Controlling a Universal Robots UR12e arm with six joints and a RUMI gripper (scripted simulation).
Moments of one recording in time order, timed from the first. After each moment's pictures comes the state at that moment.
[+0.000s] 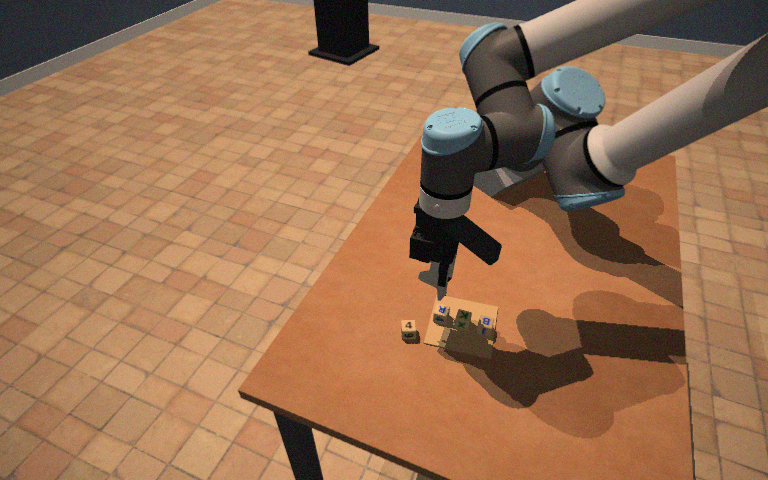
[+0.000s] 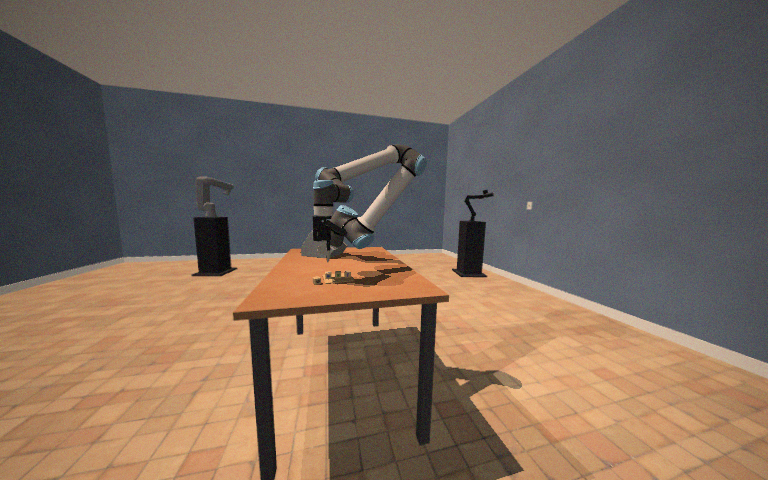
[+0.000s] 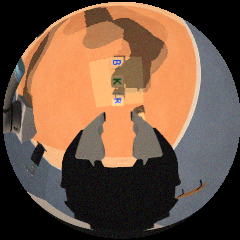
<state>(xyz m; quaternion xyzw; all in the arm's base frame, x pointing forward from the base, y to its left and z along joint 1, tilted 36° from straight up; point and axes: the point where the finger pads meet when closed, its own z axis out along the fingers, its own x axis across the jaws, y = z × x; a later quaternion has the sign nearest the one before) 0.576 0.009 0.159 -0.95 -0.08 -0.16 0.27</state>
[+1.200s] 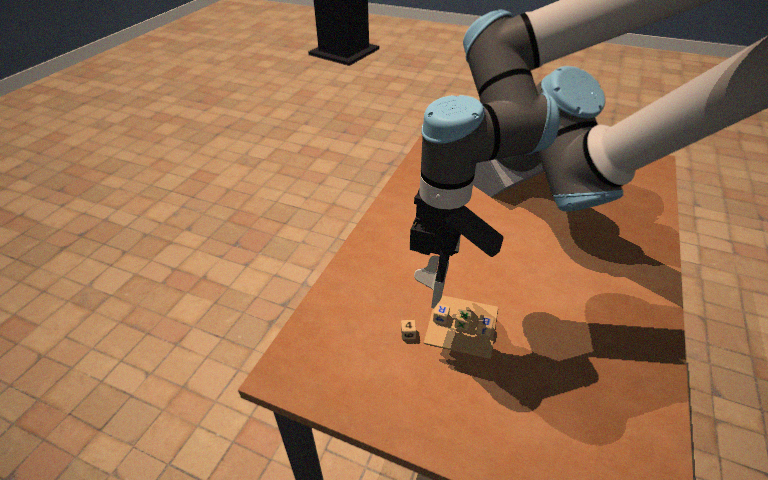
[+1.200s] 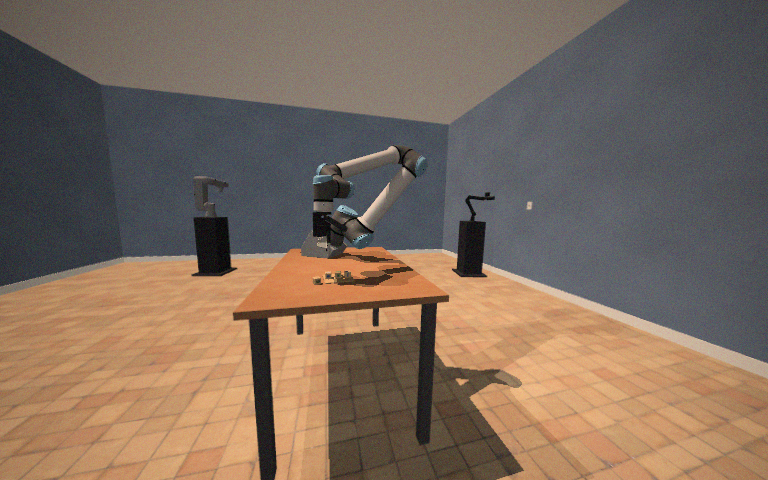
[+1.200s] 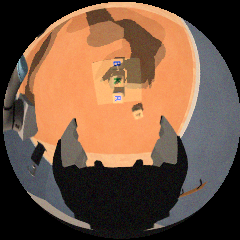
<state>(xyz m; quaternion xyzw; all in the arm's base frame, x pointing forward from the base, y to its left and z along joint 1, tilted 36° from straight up) 0.571 -0.002 0.176 -0.95 -0.08 -0.16 0.27</state>
